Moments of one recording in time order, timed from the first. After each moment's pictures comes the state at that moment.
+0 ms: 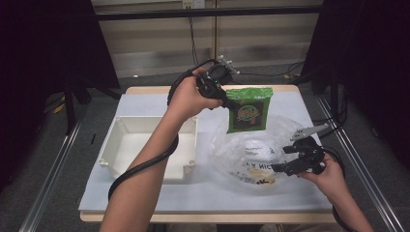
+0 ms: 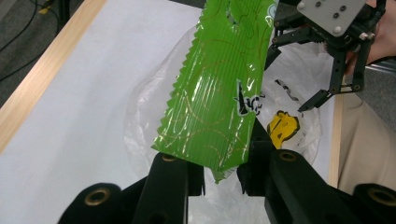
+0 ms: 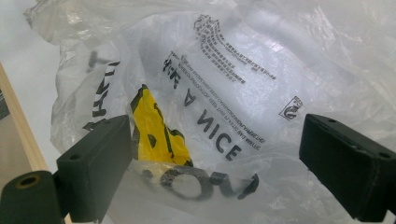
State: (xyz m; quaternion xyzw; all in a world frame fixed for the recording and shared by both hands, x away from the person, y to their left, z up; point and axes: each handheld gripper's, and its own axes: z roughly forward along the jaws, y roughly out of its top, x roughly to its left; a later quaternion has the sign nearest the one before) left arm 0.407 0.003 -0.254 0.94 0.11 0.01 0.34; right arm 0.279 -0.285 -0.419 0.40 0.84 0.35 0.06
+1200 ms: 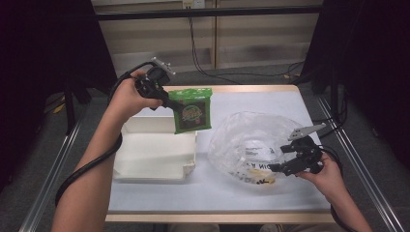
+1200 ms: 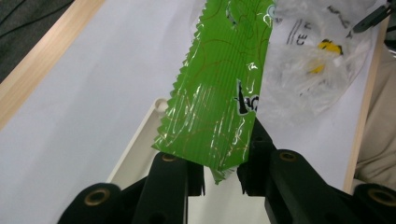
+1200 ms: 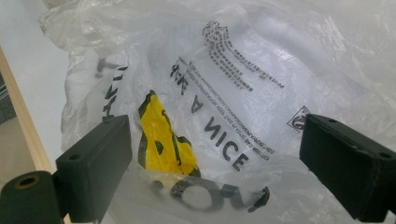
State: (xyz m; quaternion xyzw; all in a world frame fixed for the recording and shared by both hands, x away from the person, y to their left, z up) left arm 0.436 0.145 -0.269 0.94 0.18 0.00 0.30; right arm 0.280 -0.279 -0.417 0.39 0.85 0.35 0.06
